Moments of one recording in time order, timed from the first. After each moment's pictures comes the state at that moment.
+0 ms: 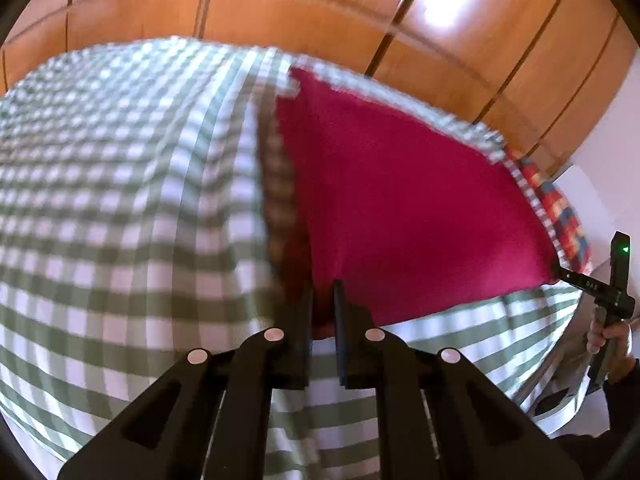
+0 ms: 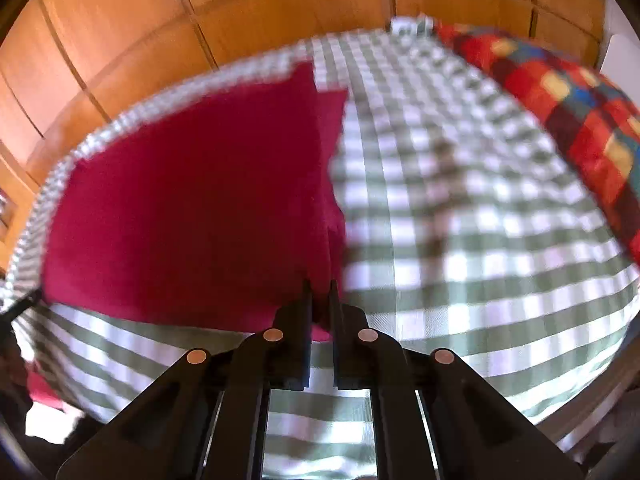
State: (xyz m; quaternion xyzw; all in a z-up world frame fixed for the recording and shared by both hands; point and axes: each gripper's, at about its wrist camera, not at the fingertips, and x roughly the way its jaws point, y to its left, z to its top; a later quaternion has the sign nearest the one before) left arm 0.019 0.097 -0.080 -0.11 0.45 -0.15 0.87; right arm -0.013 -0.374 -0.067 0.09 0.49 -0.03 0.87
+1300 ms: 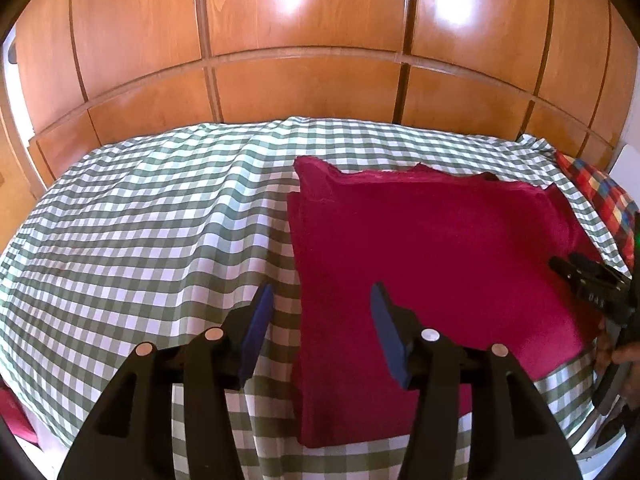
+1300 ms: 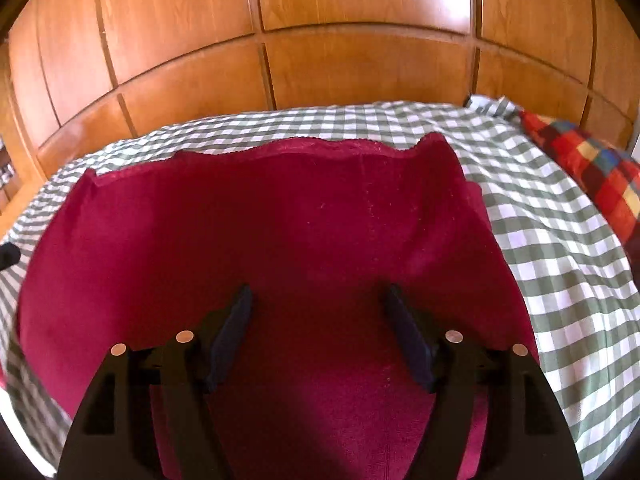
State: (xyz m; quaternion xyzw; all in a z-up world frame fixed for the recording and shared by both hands) left arm 0.061 0.044 -0.016 0.01 0.39 -0.03 0.92; right arm 0.065 -0.283 -0.069 0.01 0.39 0.00 0.92
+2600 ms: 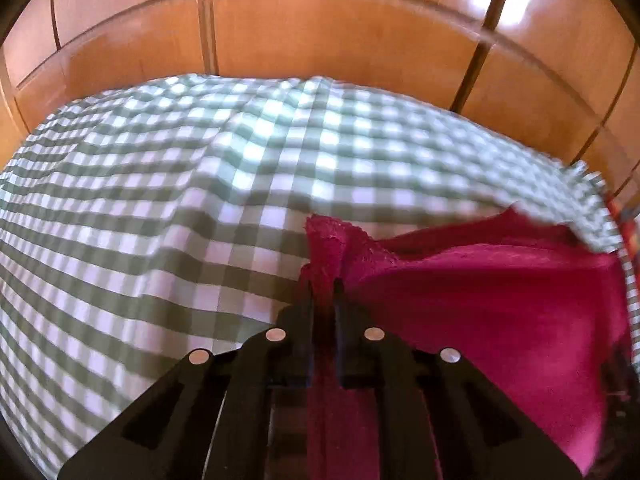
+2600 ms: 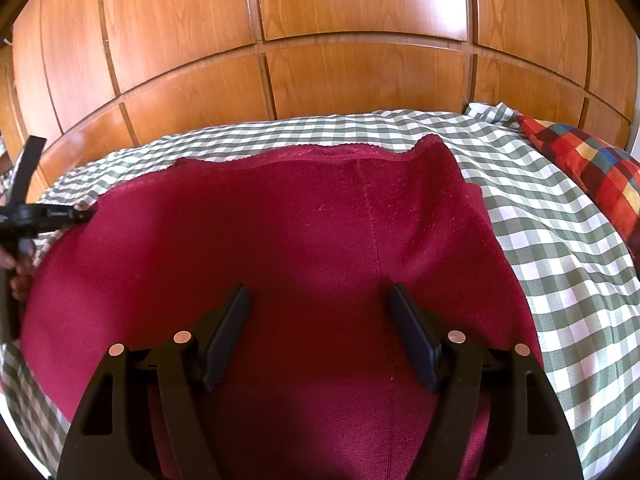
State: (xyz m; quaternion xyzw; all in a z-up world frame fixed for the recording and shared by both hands) left arm 0.208 0.055 -0.083 -0.05 0.45 -0.01 0.89; right arm 0.061 -0.283 -0.071 0.02 0.37 0.00 0.93
